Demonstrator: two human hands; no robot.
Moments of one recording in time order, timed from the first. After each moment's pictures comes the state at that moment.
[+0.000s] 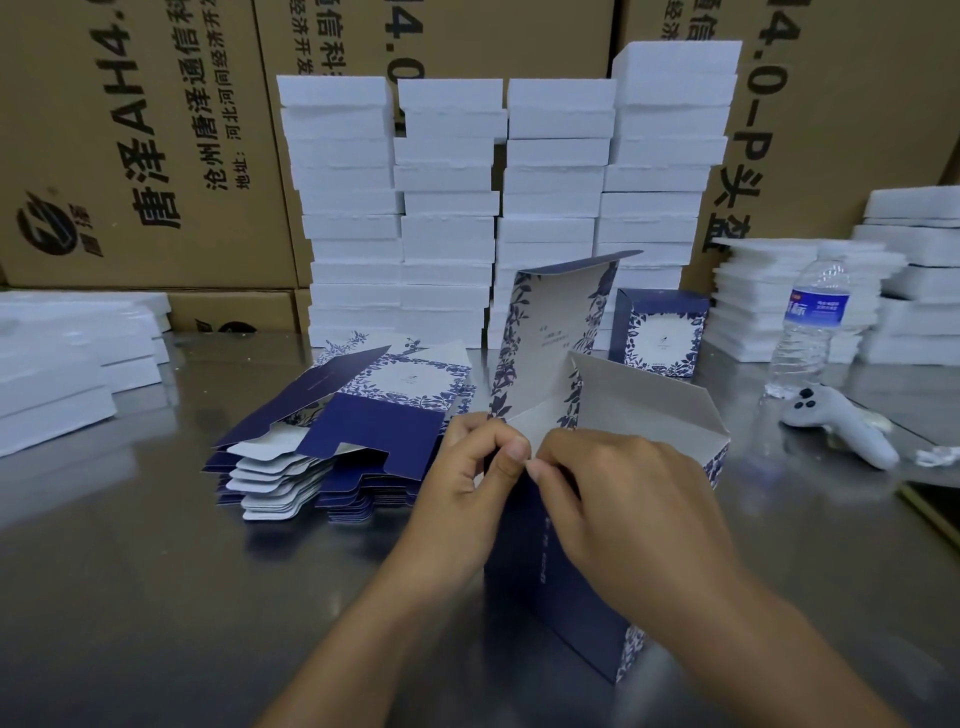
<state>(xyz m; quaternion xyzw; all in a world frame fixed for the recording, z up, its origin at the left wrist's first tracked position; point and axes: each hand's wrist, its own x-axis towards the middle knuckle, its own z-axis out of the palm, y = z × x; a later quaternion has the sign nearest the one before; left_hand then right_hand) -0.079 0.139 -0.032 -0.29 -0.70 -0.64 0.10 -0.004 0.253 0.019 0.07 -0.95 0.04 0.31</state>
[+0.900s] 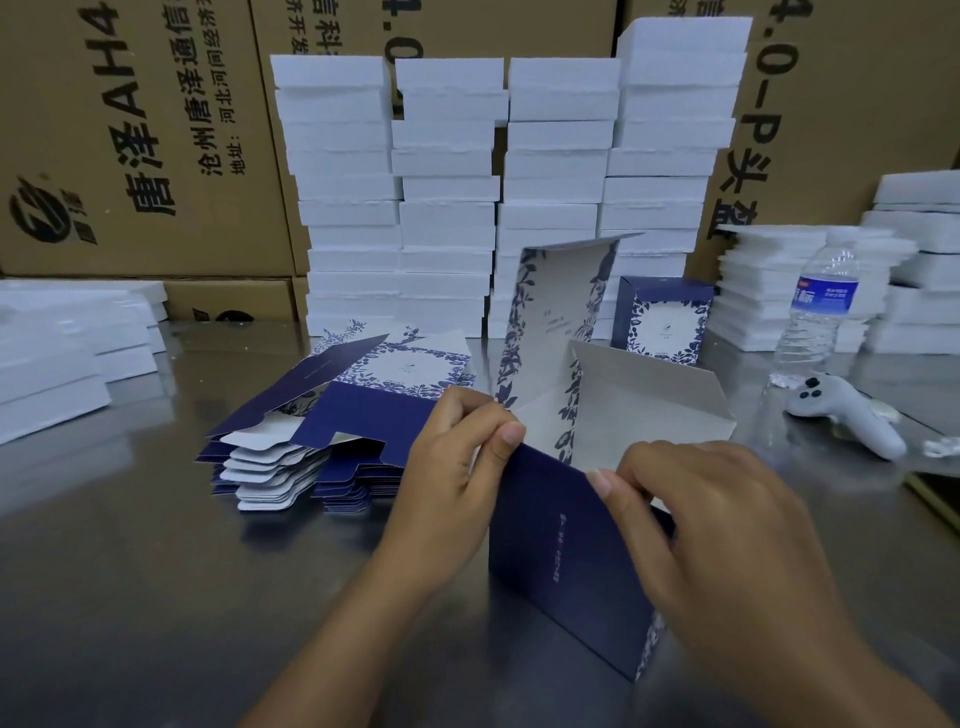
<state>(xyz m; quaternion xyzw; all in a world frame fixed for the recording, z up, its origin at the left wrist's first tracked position) -0.088 0.134 -0.034 -0.33 -0.75 -0.49 0.29 0.012 0.281 -0.004 0.08 -0.88 0.07 0.47</state>
